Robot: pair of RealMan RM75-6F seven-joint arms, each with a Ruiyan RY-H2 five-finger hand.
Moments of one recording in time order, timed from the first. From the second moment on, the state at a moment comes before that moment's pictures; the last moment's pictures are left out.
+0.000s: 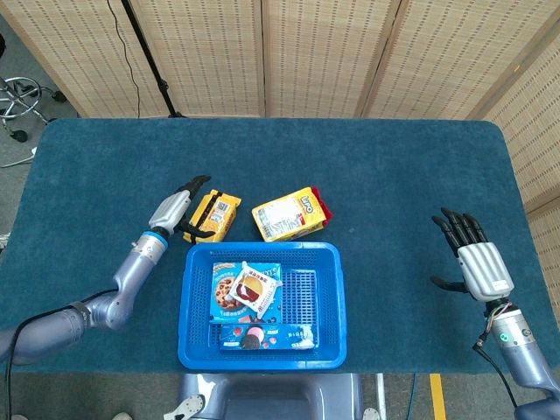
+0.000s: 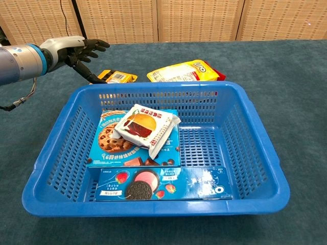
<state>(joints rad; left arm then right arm) -0.87 -1.58 -0.27 -1.18 0.91 0.68 -0.25 0.34 -1.25 0.08 -1.32 -1.56 1.35 0.26</state>
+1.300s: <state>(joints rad) -0.87 -1.66 -0.36 -1.10 0.75 0.73 -0.12 0.34 -1.24 0.07 -1.34 -1.57 1.35 0.27</state>
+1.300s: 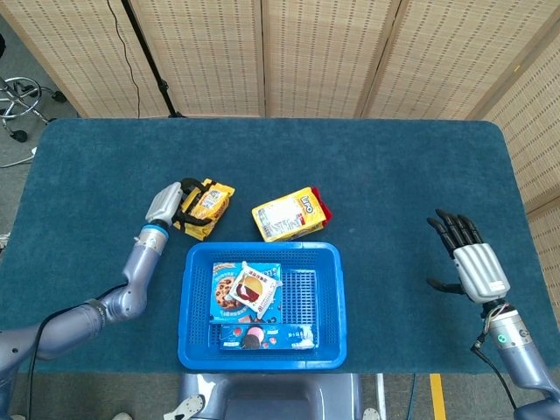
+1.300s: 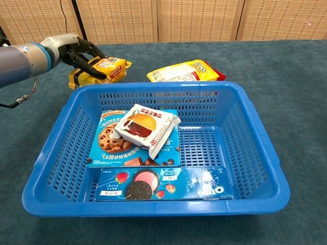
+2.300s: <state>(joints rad) -0.76 -1.32 -0.05 -1.77 1.78 0.96 -0.39 0.34 -1.23 0.08 -1.33 -1.56 1.35 0.29</state>
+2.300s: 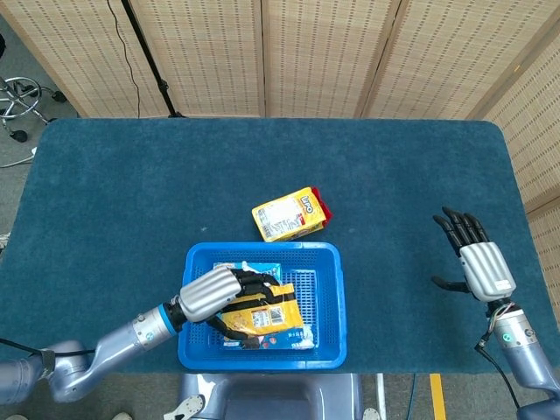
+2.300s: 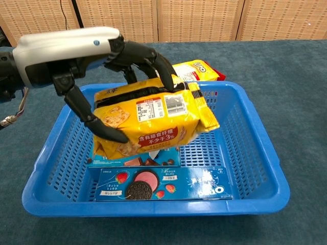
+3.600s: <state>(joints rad) -0.43 -0.97 -0.08 -1.72 1.39 1.29 -0.25 0.53 -1.25 0.12 -1.34 -1.63 1.18 0.22</state>
